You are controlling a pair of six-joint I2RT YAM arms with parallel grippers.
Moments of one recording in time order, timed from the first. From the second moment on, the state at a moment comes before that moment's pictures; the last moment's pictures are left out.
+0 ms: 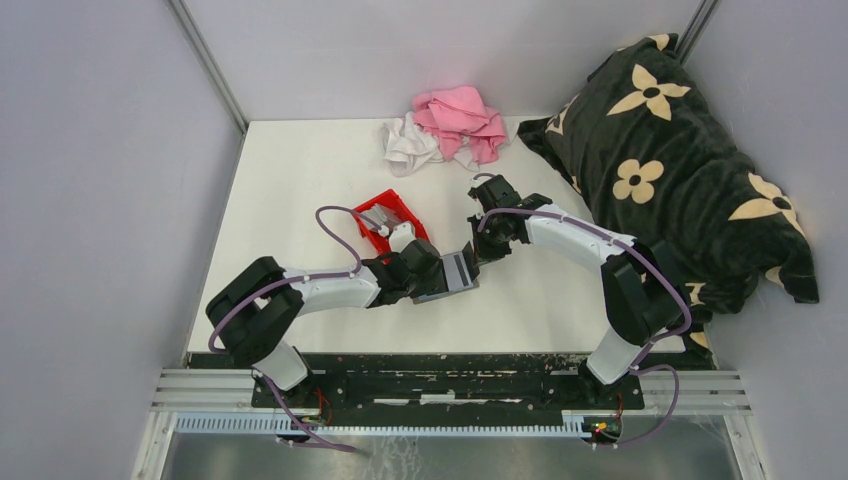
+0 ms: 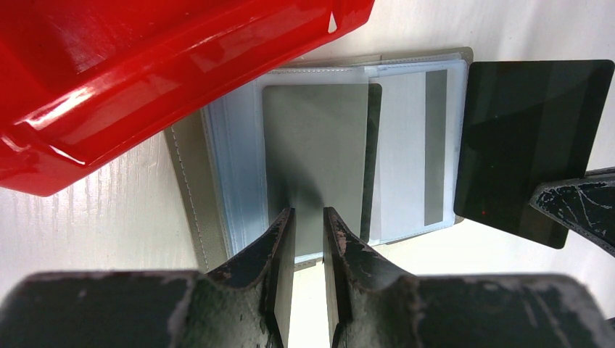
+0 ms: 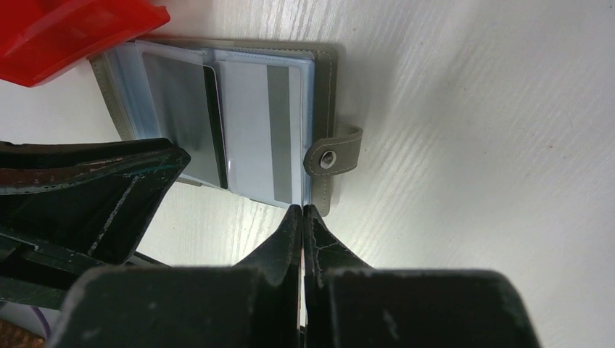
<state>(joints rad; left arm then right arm) -0.90 1.59 0.77 -0.11 -0.31 -1.07 0.57 1.69 1.16 -0.61 -0.15 0.40</state>
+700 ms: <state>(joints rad) -0.90 1.59 0.77 -0.11 -0.31 -1.07 0.57 1.69 1.15 -0.60 -0.13 0.41</state>
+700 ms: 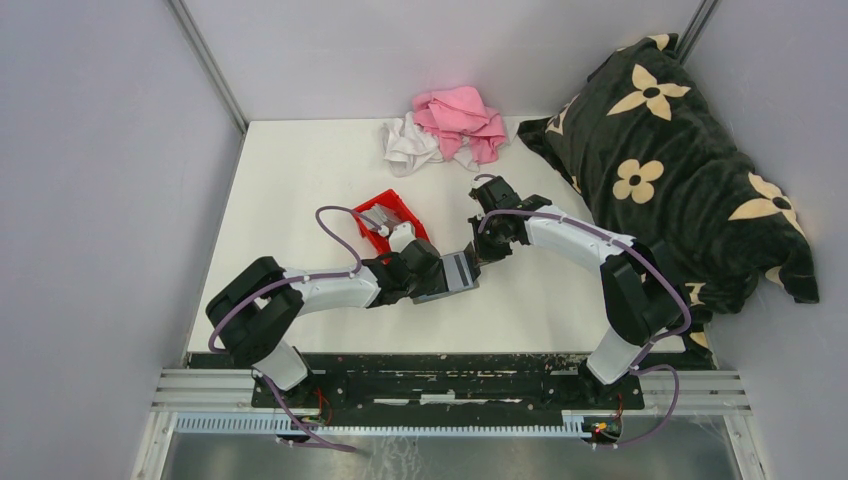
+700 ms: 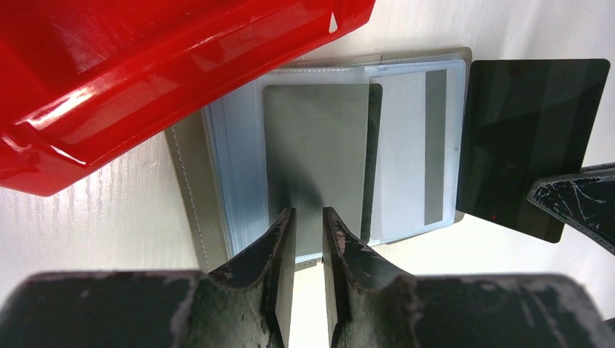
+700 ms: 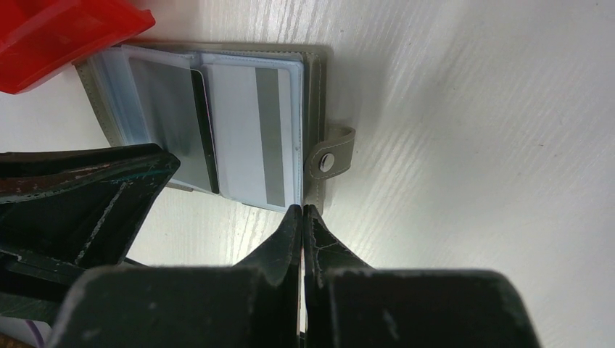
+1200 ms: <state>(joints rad) -0.90 1.59 0.77 -0.11 -0.31 -1.07 0.57 1.69 1.15 -0.60 -0.13 0.41</state>
